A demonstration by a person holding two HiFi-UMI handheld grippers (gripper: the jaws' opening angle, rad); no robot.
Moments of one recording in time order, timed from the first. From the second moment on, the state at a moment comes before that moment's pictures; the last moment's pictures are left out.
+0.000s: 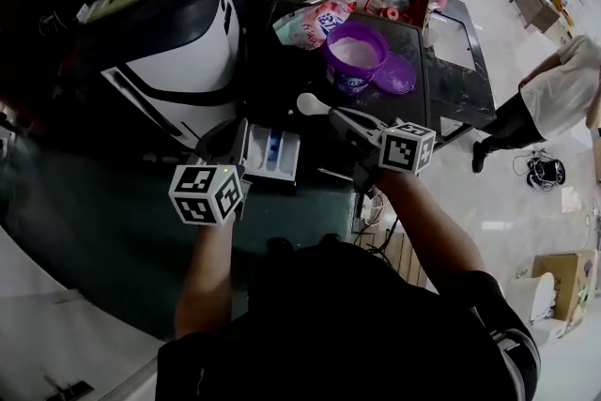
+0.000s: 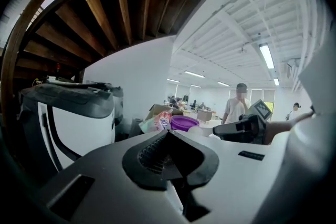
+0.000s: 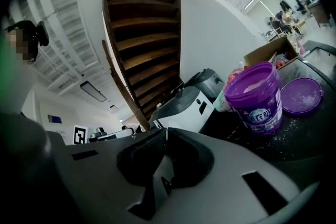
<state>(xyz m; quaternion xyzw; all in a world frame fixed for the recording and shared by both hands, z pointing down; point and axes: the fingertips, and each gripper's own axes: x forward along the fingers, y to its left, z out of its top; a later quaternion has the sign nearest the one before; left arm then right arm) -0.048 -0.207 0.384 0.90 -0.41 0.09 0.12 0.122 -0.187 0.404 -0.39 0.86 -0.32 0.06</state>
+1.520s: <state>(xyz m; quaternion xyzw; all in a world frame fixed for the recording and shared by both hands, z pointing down) 0.052 -0.211 0.347 0.92 -0.37 0.08 0.07 0.272 -0.125 0.321 -0.50 0.82 -0.21 0.20</state>
